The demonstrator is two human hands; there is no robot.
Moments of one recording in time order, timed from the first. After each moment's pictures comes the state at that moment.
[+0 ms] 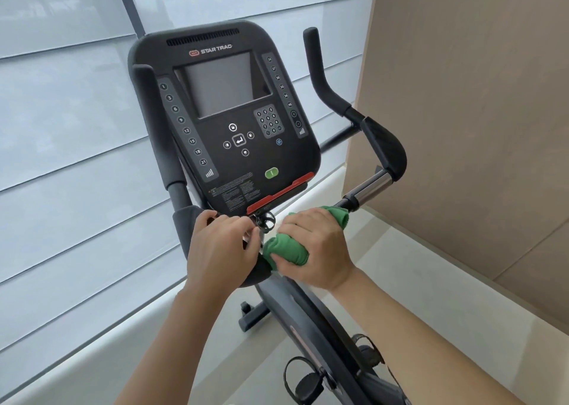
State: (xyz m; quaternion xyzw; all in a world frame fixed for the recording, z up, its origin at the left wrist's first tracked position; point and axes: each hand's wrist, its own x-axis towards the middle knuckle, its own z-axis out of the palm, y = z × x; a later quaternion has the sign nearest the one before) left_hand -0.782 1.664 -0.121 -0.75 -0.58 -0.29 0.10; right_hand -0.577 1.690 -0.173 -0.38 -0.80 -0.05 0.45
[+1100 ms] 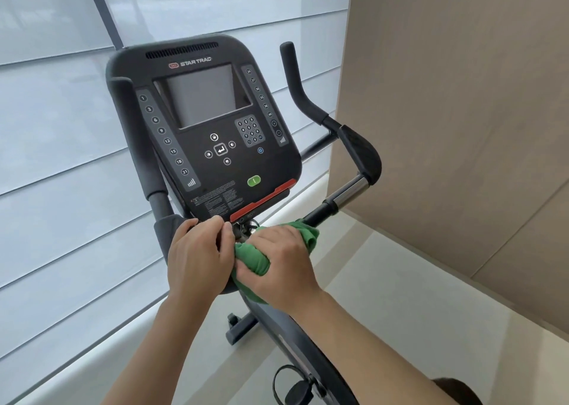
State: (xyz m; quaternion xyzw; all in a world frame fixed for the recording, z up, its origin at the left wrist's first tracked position) left_hand -0.777 1.658 -0.115 -0.71 -0.60 -0.36 0.07; right_hand -0.621 1.649 -0.156 -0.49 -0.76 0.03 0.42
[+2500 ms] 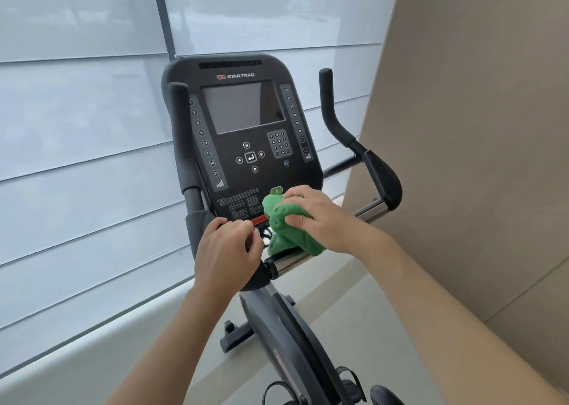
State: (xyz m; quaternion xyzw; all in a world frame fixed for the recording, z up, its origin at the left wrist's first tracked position) left_hand -0.776 1.659 -0.118 -0.72 -0.59 -0.36 0.10; right_hand -0.560 1.704 -0.052 -0.45 -0.83 0.26 0.19
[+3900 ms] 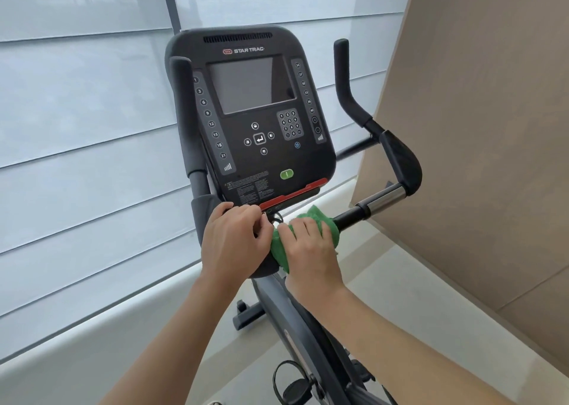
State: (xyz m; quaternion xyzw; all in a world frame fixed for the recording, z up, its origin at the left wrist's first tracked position) left_hand -0.774 1.662 -0.119 -0.71 -0.59 -0.37 0.11; right_hand -0.615 1.657 -0.171 -0.53 -0.81 -0.15 0.19
